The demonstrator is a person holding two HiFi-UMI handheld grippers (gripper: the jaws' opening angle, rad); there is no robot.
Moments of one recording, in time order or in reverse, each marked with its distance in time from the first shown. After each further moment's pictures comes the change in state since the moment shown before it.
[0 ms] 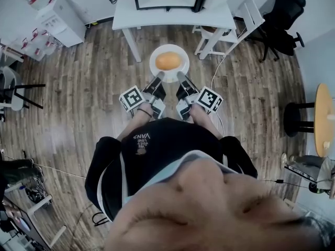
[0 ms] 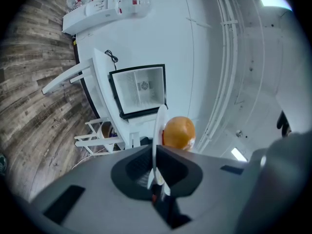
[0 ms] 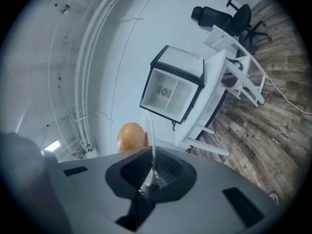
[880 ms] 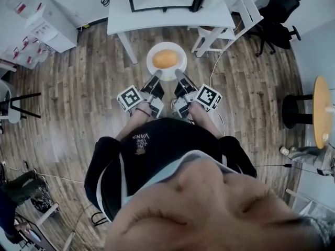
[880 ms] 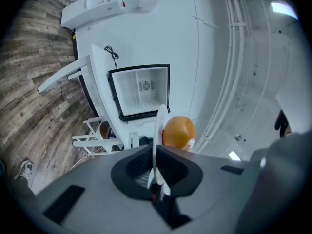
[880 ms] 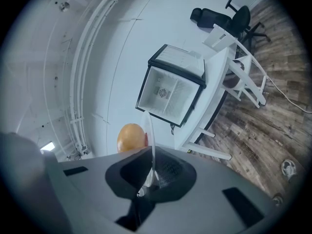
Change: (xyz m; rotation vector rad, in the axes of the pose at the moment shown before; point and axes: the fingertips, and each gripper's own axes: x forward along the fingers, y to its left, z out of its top) left arm 0.036 0.018 0.059 -0.041 0.041 -0.003; right arm 0.065 -0.001 0.027 0.014 -0.031 -0.029
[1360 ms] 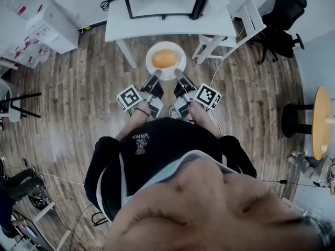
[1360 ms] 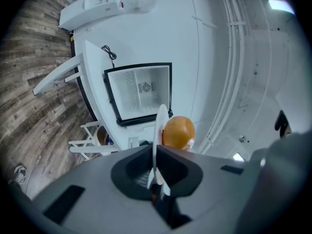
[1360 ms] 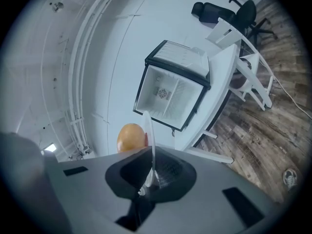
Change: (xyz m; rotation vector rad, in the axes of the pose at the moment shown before) left arm 0.048 0.007 0.016 0.011 -0.046 -0.021; right arm 0.030 -0.013 0.042 -0.007 0.029 0.060
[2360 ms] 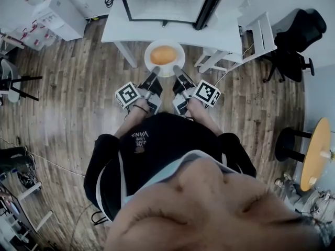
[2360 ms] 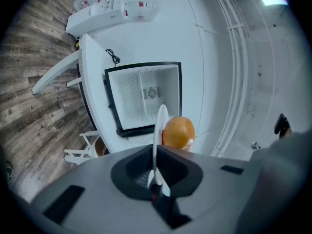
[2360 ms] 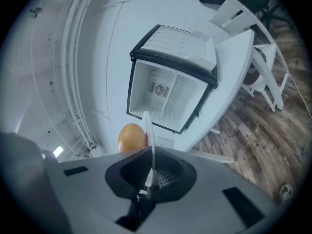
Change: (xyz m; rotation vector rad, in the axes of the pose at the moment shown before) left arm 0.104 0.037 0.023 -0.001 -0.154 0.067; right arm 0.055 -0.058 0.095 0.030 0.160 0.040
